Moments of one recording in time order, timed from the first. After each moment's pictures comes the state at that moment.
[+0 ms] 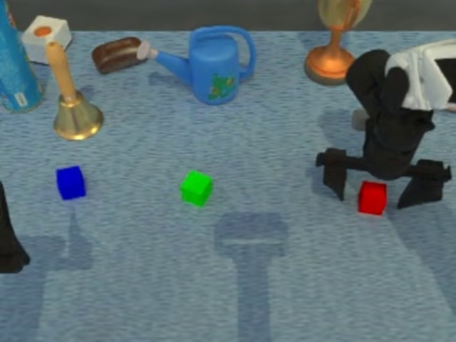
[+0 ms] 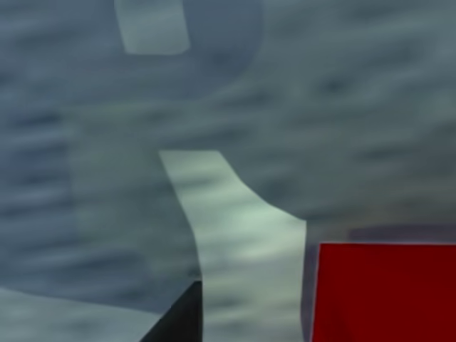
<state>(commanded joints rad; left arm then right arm) 0.00 0.00 0.00 0.00 0.00 0.00 0.33 2.20 1.41 -0.79 0.00 0.52</state>
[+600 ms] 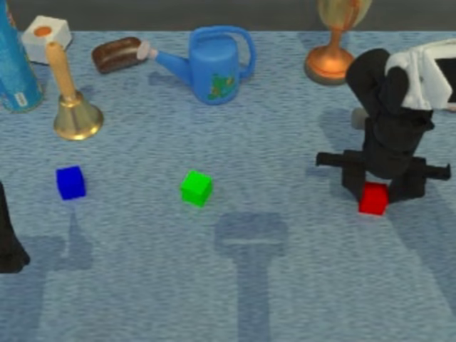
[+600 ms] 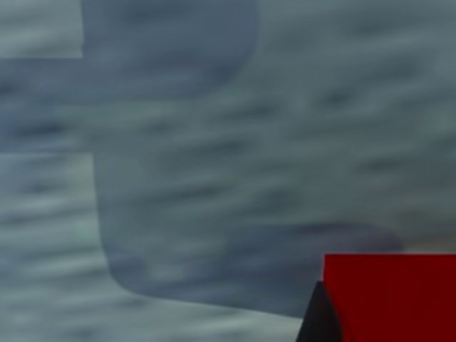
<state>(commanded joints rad) 0.00 0.00 0.00 0.00 0.00 0.00 0.33 2.20 1.41 -0.79 0.00 0.52</state>
